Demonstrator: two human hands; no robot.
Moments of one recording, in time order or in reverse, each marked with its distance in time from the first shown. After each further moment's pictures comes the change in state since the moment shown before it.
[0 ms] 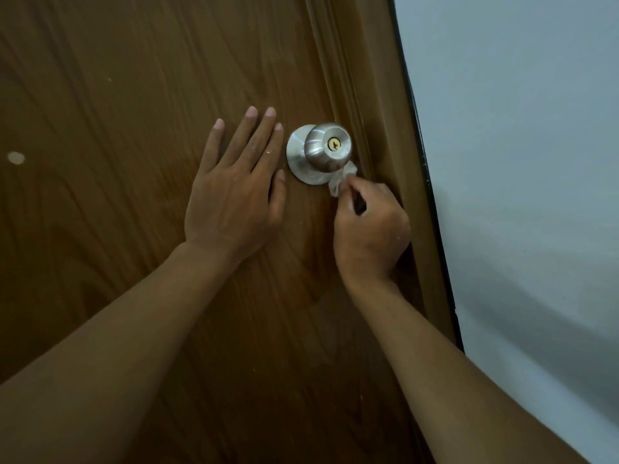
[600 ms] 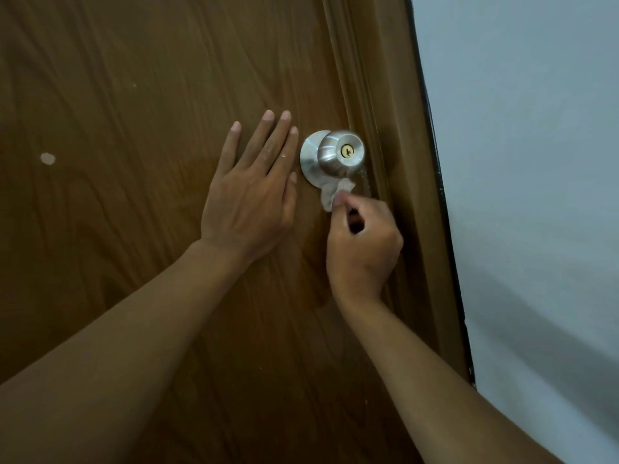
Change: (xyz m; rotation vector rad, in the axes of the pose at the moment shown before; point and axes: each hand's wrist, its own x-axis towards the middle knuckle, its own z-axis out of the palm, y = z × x) left_hand 0.003 0.002 -0.004 0.006 -0.029 0.003; right_hand -0.019 -0.011 0.003 0.178 -0.072 0.105
